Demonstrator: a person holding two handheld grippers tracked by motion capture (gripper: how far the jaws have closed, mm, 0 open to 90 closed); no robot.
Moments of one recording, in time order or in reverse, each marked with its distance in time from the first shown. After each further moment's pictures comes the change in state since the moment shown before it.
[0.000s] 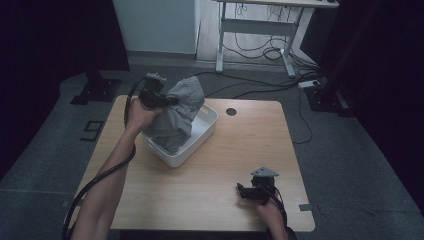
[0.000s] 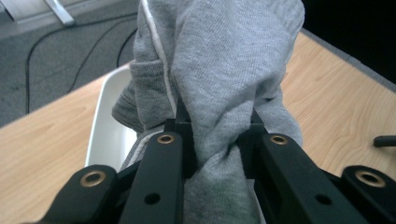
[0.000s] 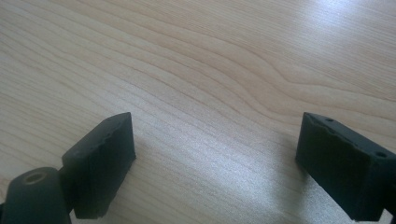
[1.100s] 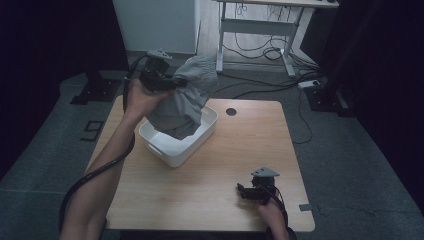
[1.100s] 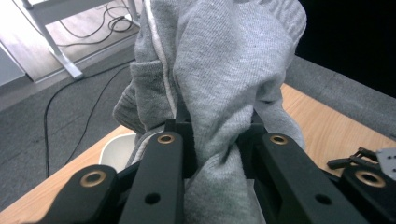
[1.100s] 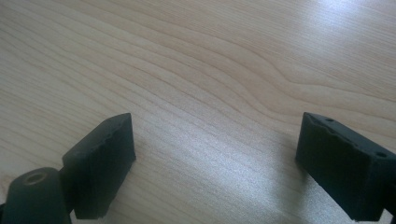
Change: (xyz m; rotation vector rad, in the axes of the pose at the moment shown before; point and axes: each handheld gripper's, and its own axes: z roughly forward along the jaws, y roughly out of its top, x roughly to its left) left arm -0.068 0.067 -0.065 -0.102 0.006 0.132; right arm -0.001 0.000 -0.001 0.001 0.010 -0.007
